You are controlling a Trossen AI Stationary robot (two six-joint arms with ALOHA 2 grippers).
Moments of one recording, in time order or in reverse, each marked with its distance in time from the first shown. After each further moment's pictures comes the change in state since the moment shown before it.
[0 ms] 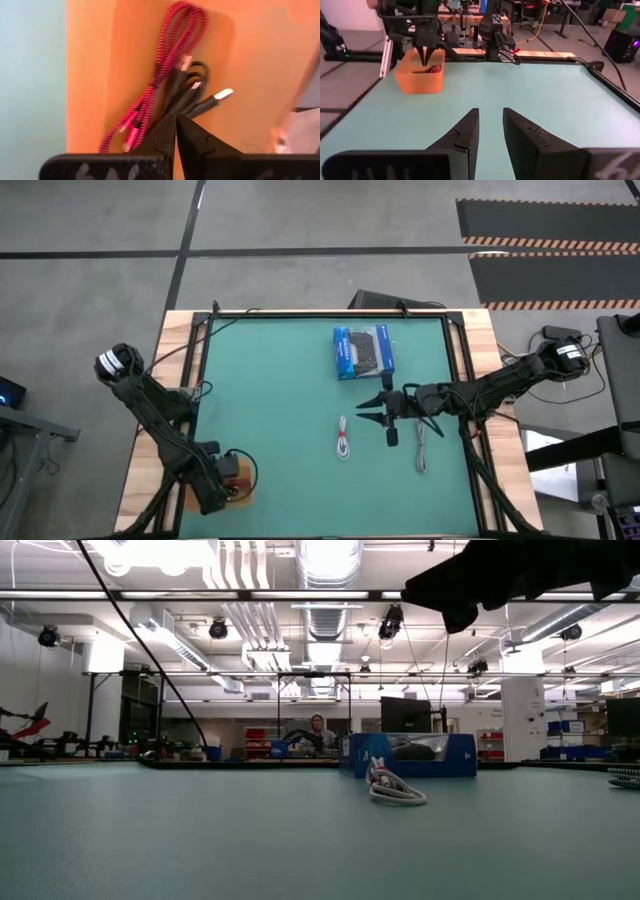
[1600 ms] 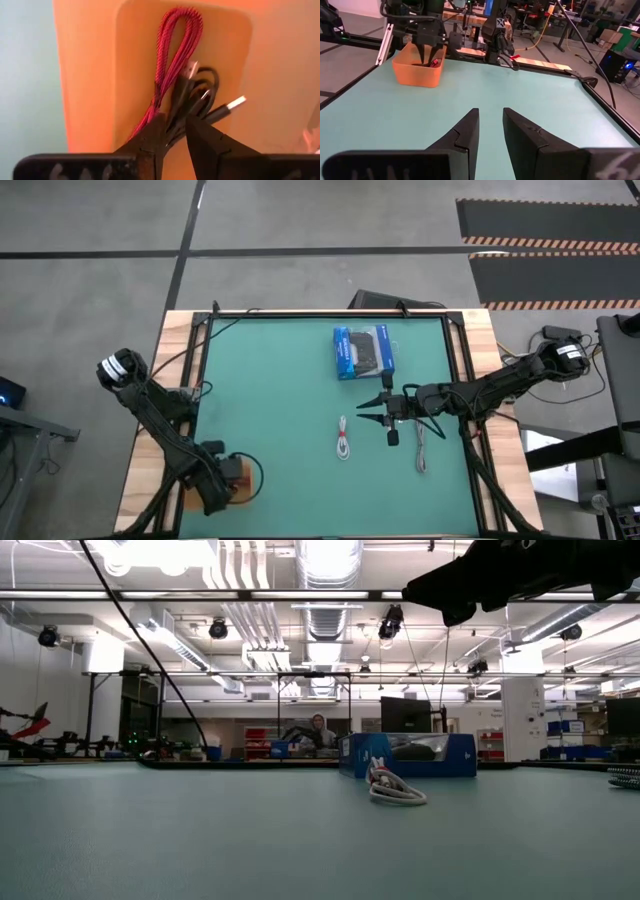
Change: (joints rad) left arm 0.015 0.062 0.012 -0.023 -0.014 0.110; right arm 0.000 0.000 -0.012 0.020 -0.007 -0.135
